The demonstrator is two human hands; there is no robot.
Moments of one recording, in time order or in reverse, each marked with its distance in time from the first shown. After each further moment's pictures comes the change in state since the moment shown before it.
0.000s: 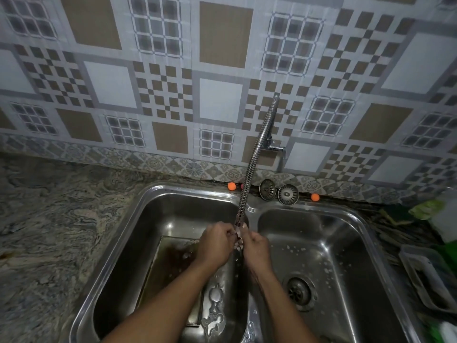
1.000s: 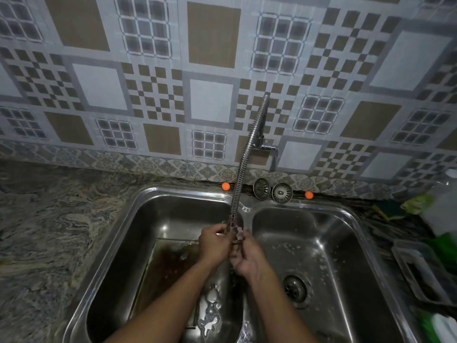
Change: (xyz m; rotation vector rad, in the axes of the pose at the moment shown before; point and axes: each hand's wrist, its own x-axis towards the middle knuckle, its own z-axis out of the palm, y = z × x) left_hand 0.000 0.008 0.024 -0.665 0.105 -0.385; right_hand 0.028 0.013 0.009 0.661 0.028 0.615
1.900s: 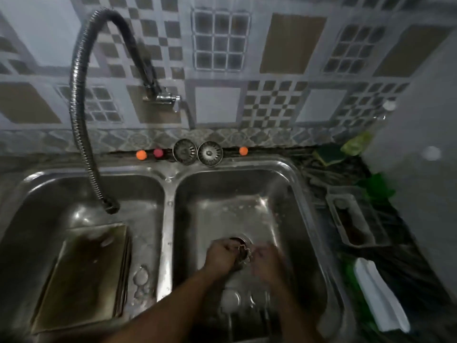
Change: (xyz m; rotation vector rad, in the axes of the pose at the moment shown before) left_hand -0.055 -0.107 0.203 0.455 -0.469 -0.202; right_hand 0.052 -0.053 -0.305 -1.147 0.366 -0.349
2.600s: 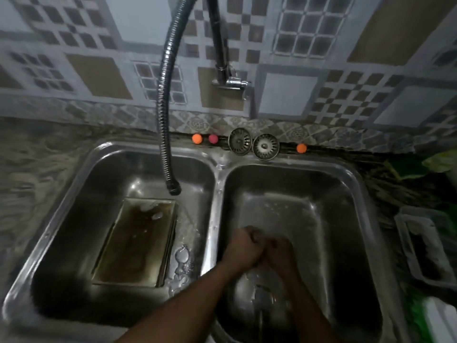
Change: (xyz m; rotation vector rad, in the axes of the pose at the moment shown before) left_hand -0.010 0.002 -0.057 0.085 0.125 0.132; right_hand -0.007 -0.072 0.045 0.031 -0.236 -0.102
